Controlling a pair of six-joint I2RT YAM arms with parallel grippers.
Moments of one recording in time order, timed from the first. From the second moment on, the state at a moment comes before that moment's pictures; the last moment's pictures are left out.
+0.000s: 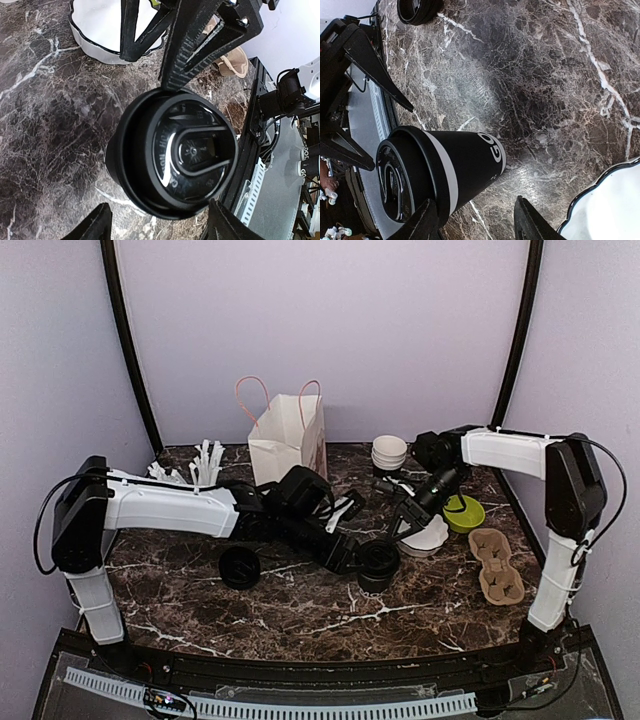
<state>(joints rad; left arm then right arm) -1.01 1.83 1.28 -0.23 0.35 -0.39 0.46 1.88 1.45 -1.11 -0.75 -0.46</state>
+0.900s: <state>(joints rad) -1.03 1.87 1.32 -0.25 0.32 -0.29 0.47 1.90 1.43 -1.08 -0.77 -0.44</state>
